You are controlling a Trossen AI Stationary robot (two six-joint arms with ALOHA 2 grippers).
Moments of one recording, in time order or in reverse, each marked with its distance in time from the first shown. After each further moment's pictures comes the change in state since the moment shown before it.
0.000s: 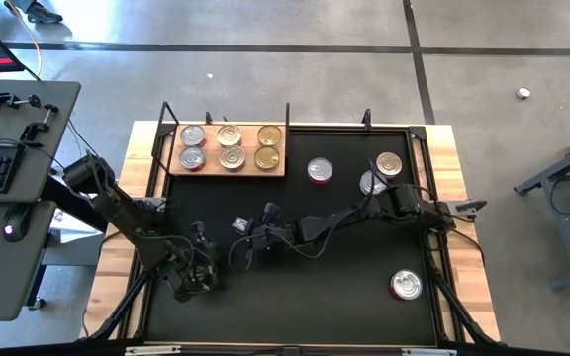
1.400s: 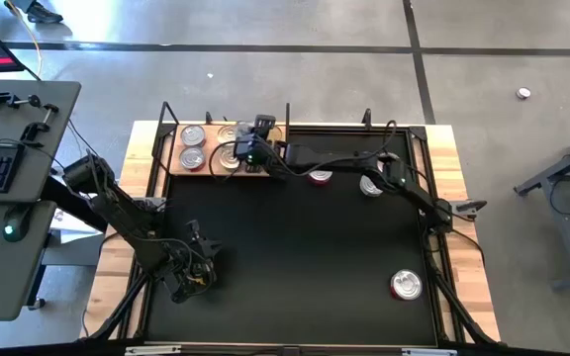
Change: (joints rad) left arm -0.037 0.001 -0.001 -0.081 -0.053 -0.128; right arm -0.360 0.076 0.541 -0.332 0.343 -0.835
